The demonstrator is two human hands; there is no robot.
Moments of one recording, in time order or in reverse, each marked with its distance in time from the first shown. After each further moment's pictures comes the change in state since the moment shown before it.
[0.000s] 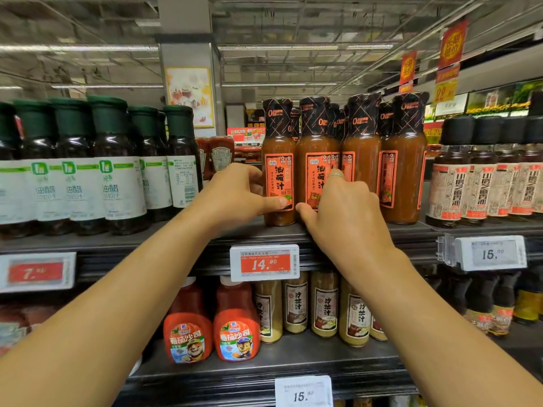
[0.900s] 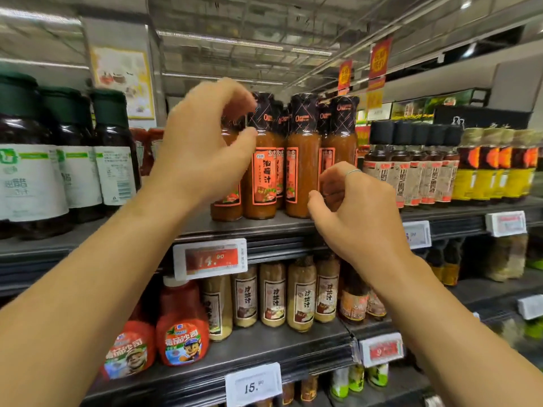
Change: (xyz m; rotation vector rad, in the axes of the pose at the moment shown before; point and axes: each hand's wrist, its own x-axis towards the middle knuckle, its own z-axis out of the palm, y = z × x) left_hand -0.023 0.073 0.002 0.055 0.445 0.565; right_hand -0.019 0.060 -0.049 0.101 0.156 -0.036
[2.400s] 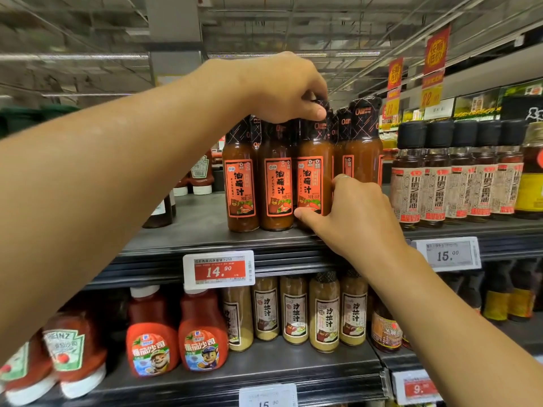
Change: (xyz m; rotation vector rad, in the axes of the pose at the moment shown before) left_hand 0.139 0.019 0.039 0.626 -0.672 0.343; right_hand 0.027 0.015 0.034 -0.072 -0.204 0.056
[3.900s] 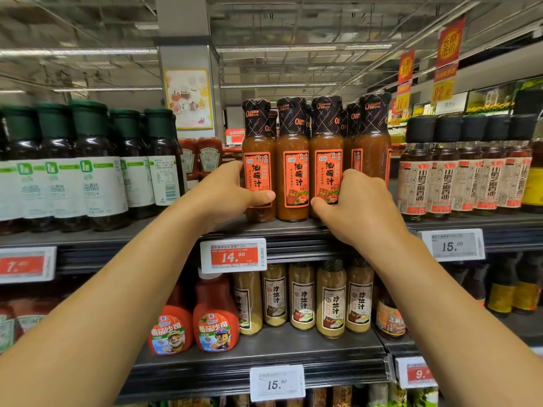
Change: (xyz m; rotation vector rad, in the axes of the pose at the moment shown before) left_hand -0.132 0.020 0.103 -1.096 0.044 -0.745; right_hand 0.003 -0.001 0.003 0.093 -0.093 0.065
